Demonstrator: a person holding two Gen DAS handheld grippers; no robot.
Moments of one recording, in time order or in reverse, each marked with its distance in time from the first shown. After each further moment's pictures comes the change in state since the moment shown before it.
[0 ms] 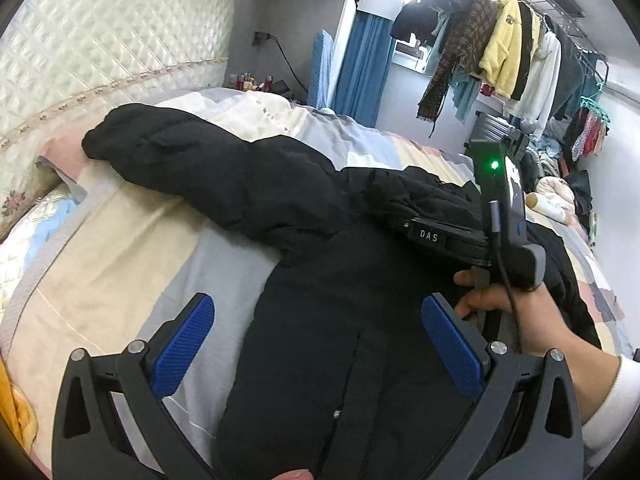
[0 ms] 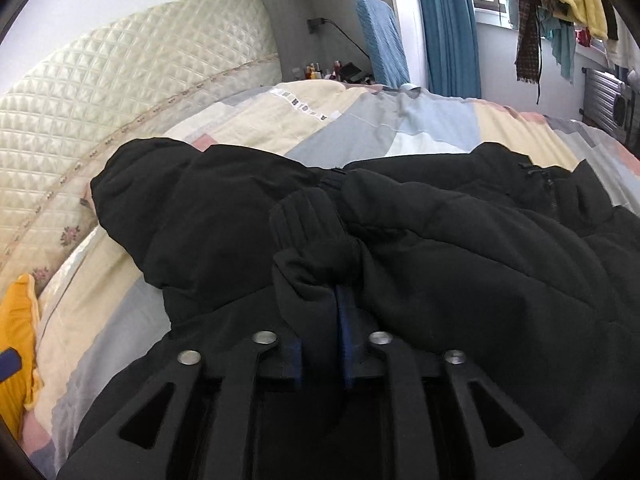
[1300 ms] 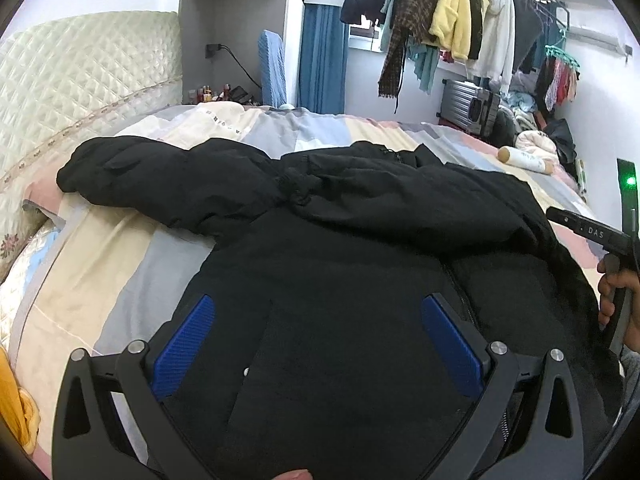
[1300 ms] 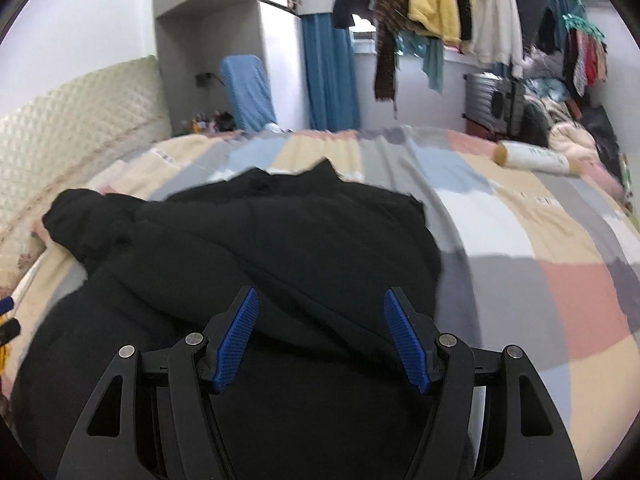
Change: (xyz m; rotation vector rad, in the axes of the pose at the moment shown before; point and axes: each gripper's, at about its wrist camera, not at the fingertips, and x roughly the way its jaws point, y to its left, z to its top) left arm -0.015 -0.084 -0.028 0.181 0.021 -0.004; right arm -0.225 -0.199 -0.109 0.169 -0.135 -0.333
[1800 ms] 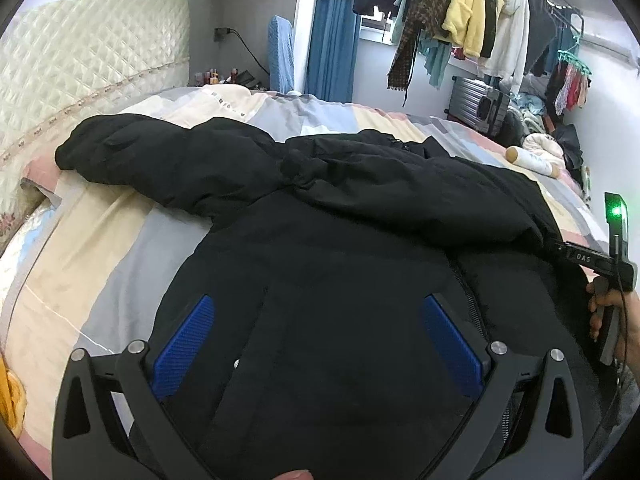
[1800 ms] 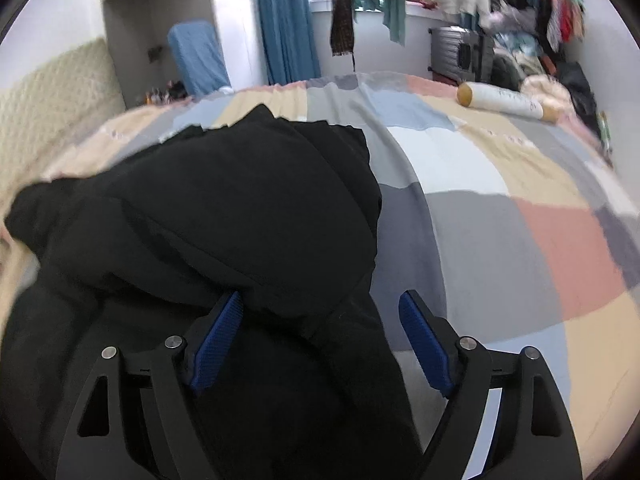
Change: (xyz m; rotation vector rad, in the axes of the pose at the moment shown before) left arm 0.013 -0.001 -0.007 -0.051 0.036 0.008; right arm 0.043 -0.026 -0.022 -0.035 0.139 -0.109
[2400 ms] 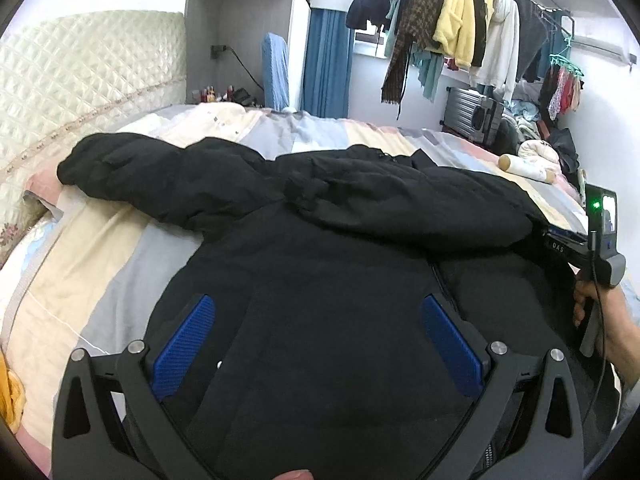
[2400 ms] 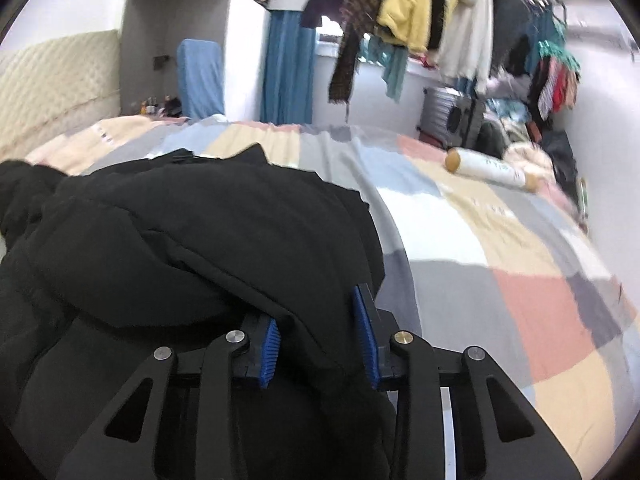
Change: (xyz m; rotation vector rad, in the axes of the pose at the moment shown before) left arm -0.016 -0.015 -0.001 0.017 -0.069 -0.002; right arm -0.001 -0.009 0.008 -0.005 -0.155 -0.124
